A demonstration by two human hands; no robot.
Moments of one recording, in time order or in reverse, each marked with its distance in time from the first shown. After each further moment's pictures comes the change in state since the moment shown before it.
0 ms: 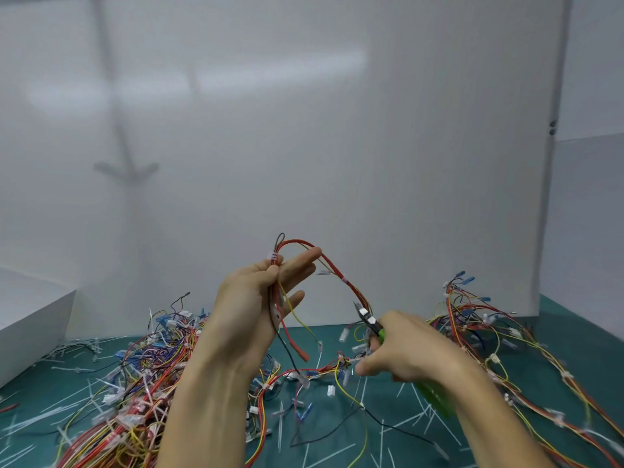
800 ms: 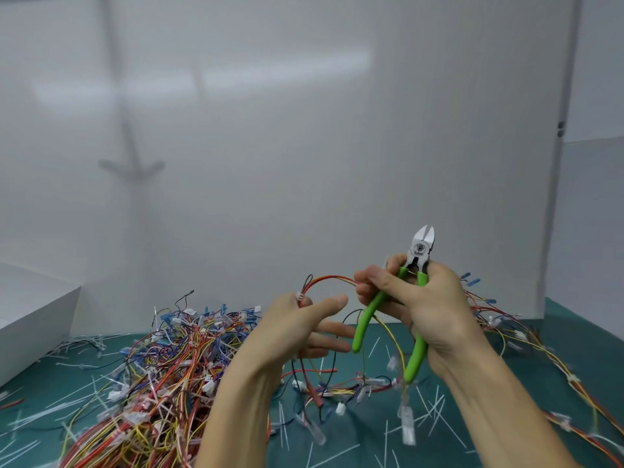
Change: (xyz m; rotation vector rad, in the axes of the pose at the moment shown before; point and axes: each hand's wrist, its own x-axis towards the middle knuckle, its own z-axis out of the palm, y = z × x) left_hand 0.013 -0.035 -0.002 0.537 -0.135 -0.237; right_hand -0.011 -0.017 -0.017 1.369 0.330 -0.347
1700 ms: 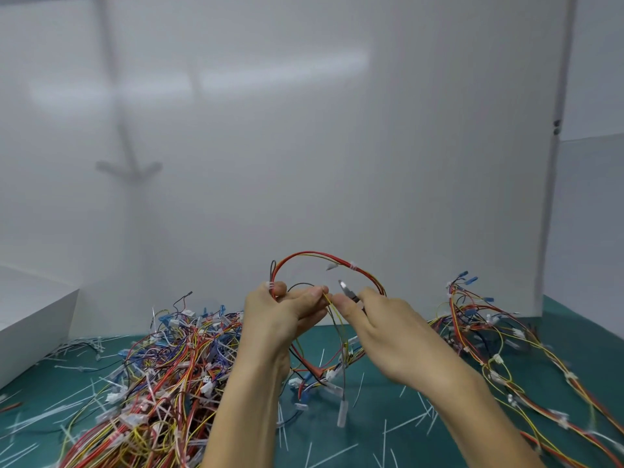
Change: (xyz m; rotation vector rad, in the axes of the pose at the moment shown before) left_hand 0.005 -0.002 0.006 -0.548 0.337 0.231; right_hand -0.007 0.018 0.011 -1.242 -0.254 0.005
